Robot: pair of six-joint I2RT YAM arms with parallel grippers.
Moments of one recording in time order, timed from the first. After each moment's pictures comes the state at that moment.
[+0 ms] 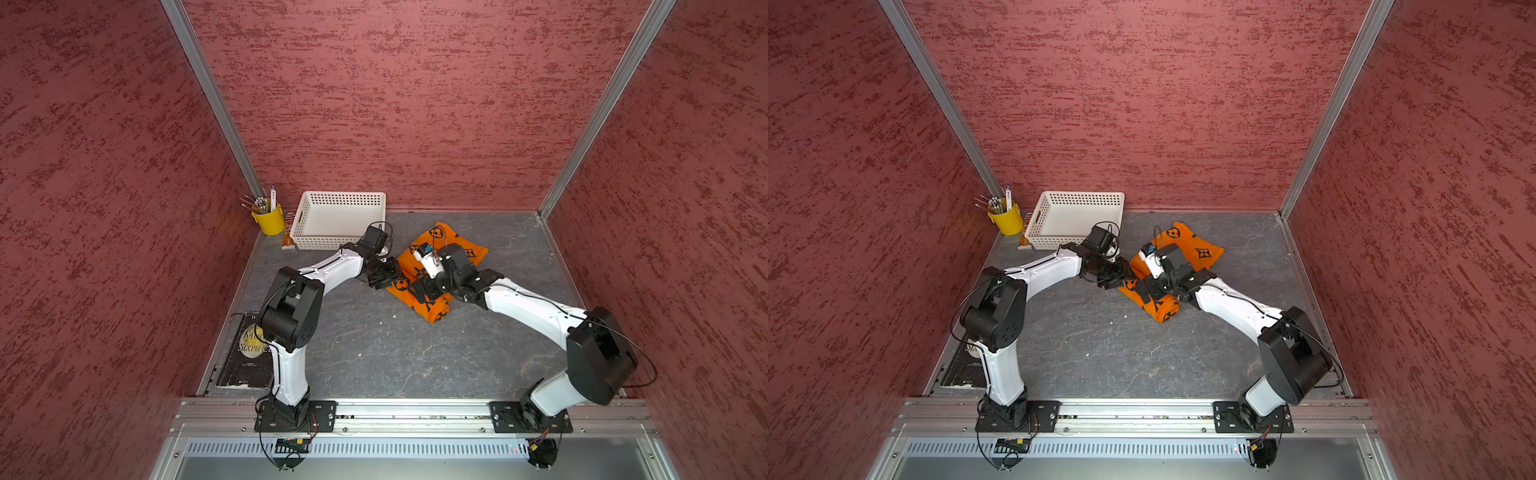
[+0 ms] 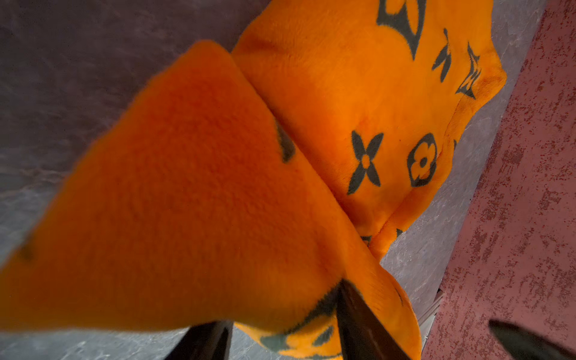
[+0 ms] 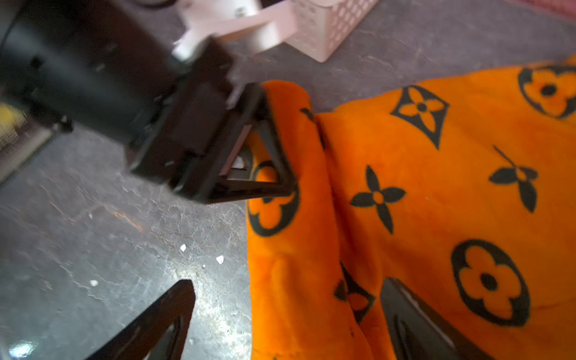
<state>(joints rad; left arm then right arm) -0.46 1.92 1.36 -0.55 0.41 -0.74 0.70 1.57 1.06 -0.29 -0.07 0.00</state>
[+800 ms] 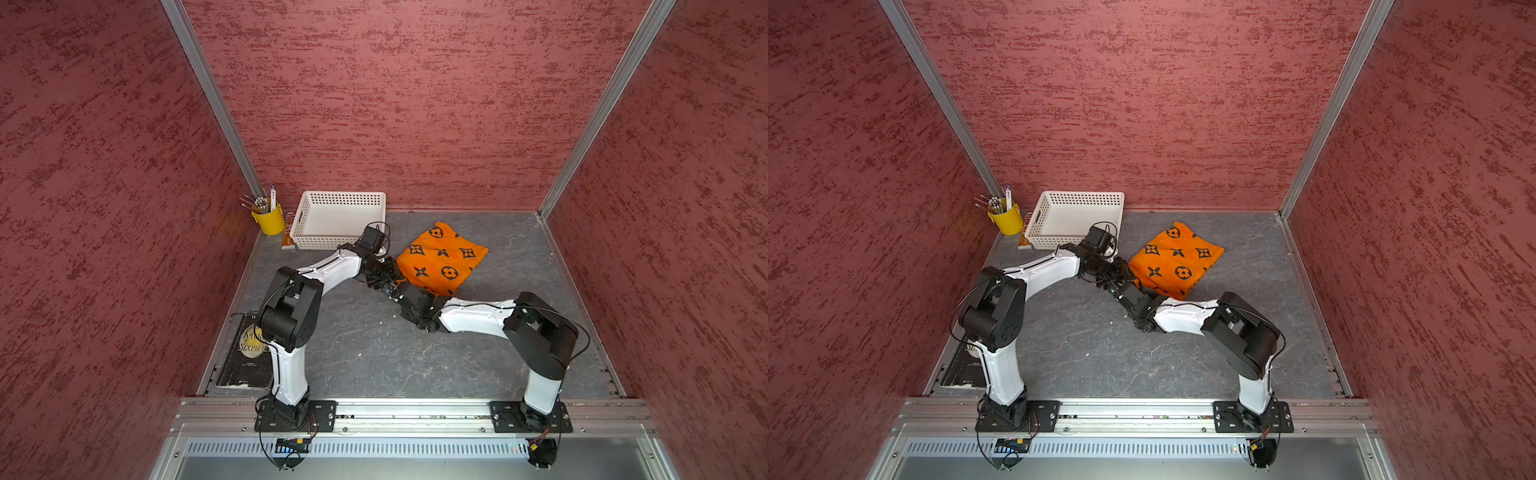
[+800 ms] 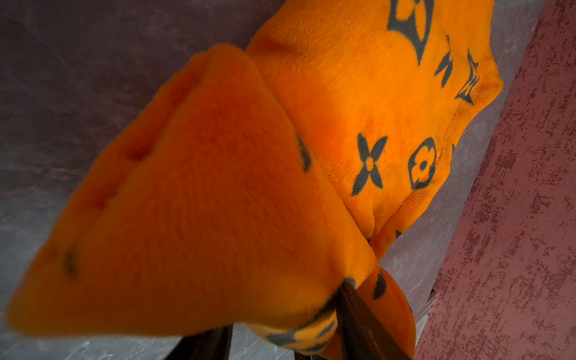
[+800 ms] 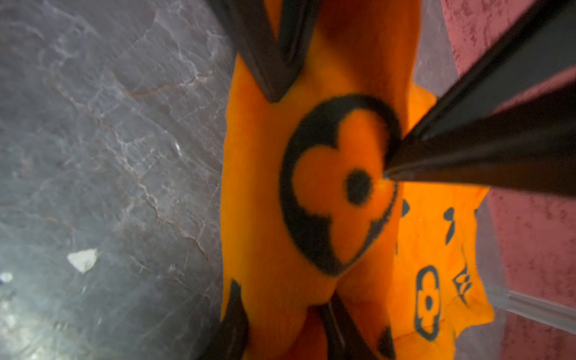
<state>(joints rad) -0.44 1.91 1.34 -0.53 0.43 -0.75 0.91 1.85 1.05 -0.16 0.50 -0.30</state>
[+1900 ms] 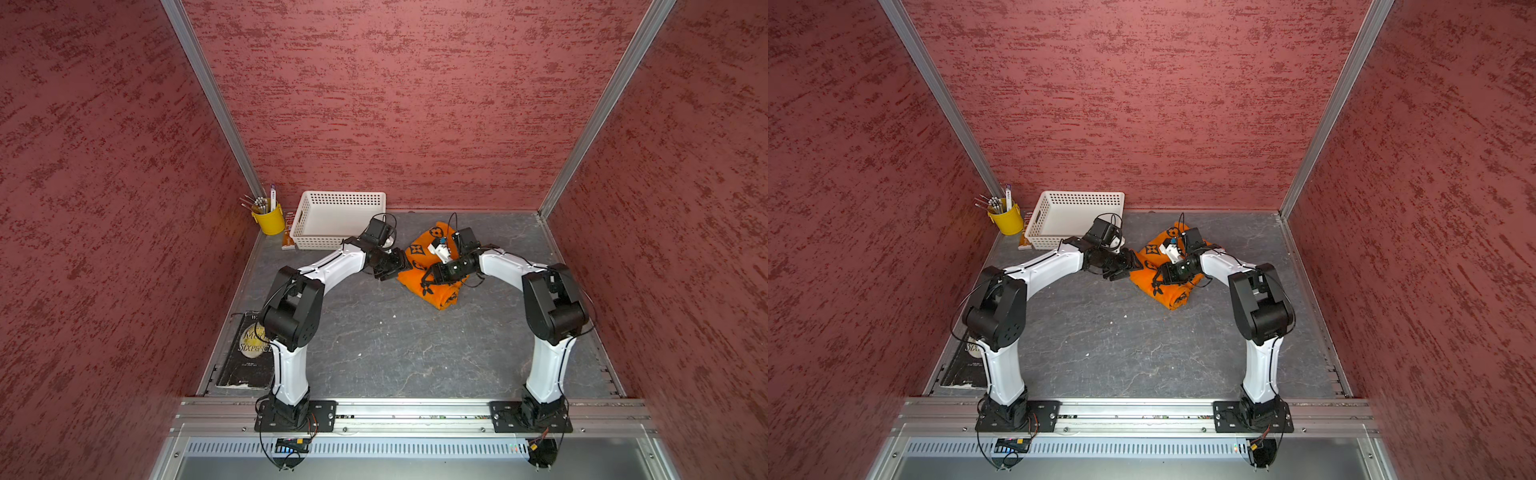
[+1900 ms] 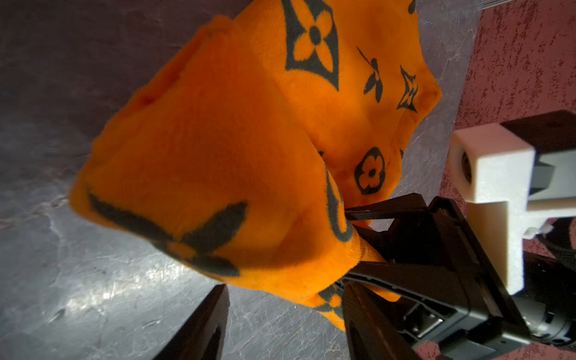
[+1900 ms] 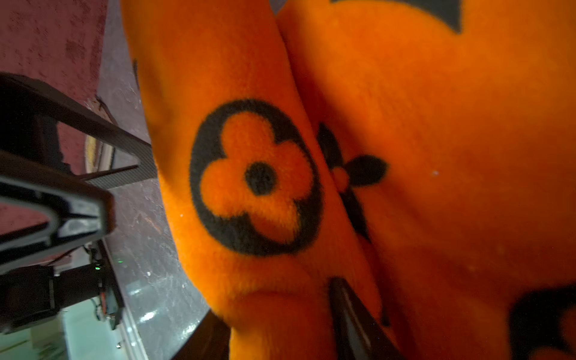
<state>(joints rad) -0.47 1.96 1.47 -0.53 0.43 -0.75 0.30 1.98 1.32 -0.47 -0.69 0.13</state>
